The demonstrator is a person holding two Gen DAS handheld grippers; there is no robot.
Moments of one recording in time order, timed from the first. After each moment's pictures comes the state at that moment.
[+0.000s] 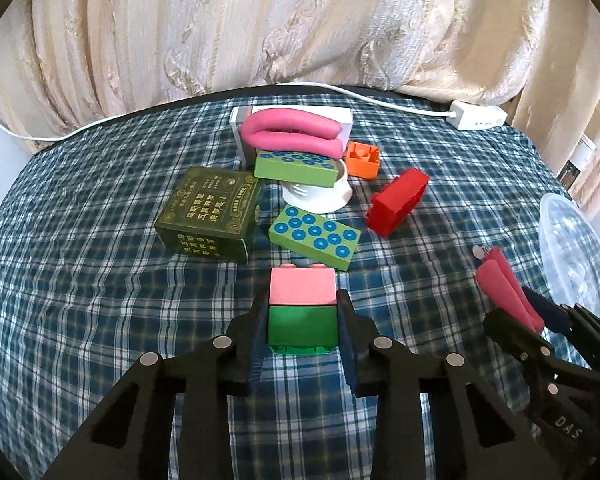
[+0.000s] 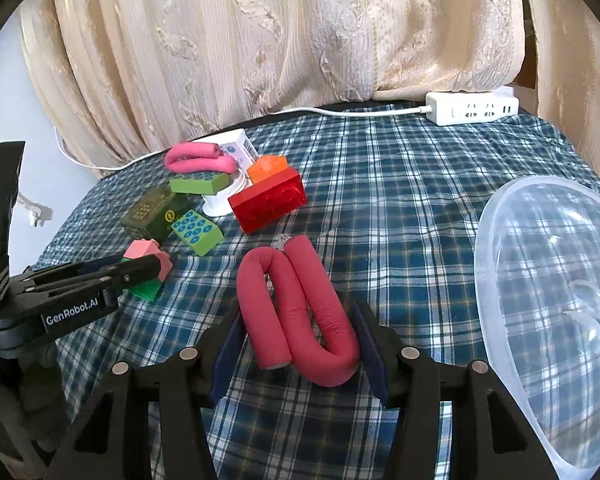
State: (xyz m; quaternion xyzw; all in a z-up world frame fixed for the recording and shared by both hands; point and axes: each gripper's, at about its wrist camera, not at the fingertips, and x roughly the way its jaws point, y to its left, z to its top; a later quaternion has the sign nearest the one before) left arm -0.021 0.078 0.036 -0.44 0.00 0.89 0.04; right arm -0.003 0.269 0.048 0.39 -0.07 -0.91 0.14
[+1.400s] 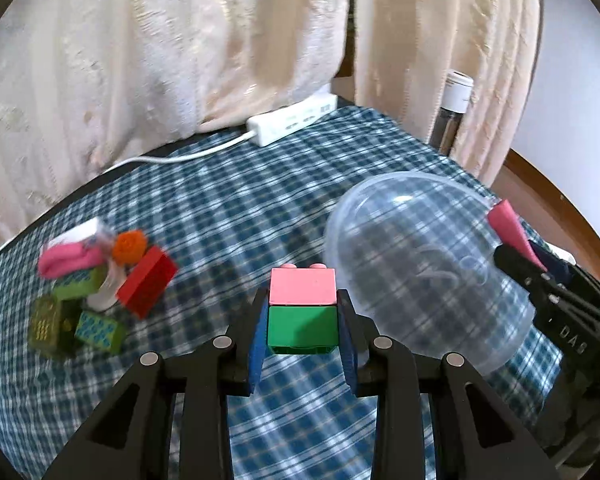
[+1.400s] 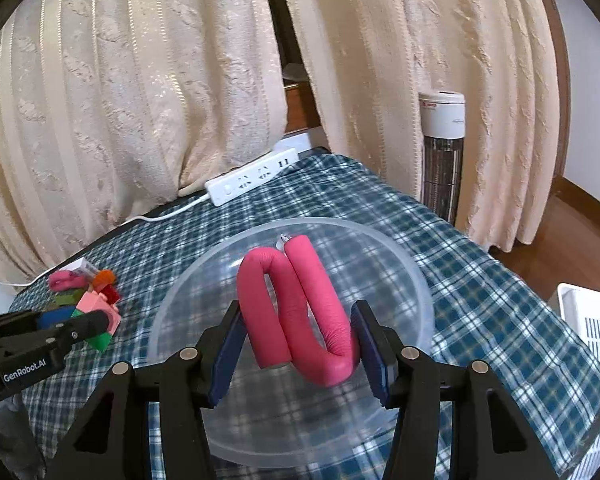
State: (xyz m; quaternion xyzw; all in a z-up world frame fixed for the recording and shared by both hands) left arm -0.006 0.268 0.079 -0.40 0.11 0.88 0.23; right arm 0.063 0.452 0.087 0.30 -0.14 -0.94 -0.09
